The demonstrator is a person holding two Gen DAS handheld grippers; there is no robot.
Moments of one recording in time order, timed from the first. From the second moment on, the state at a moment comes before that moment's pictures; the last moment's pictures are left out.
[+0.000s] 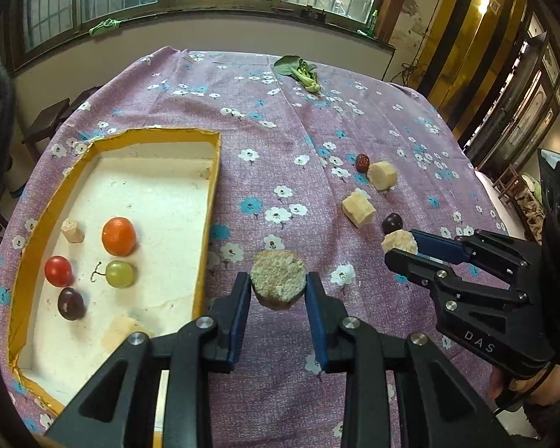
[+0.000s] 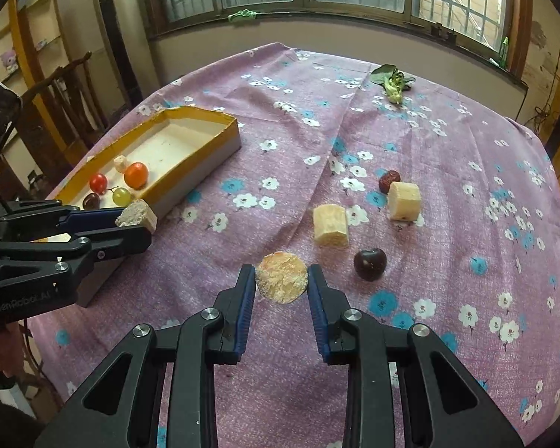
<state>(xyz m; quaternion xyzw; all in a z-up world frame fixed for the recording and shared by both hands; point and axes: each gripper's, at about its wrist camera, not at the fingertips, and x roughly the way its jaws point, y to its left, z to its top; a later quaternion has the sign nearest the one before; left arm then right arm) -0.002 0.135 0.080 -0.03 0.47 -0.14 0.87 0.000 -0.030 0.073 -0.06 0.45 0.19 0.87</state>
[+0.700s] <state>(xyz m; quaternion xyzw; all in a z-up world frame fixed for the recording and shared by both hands) 0.036 0.251 0.096 -0.06 0.45 -0.04 0.89 0.056 0.069 0.089 -0.07 0.43 0.26 0.86</state>
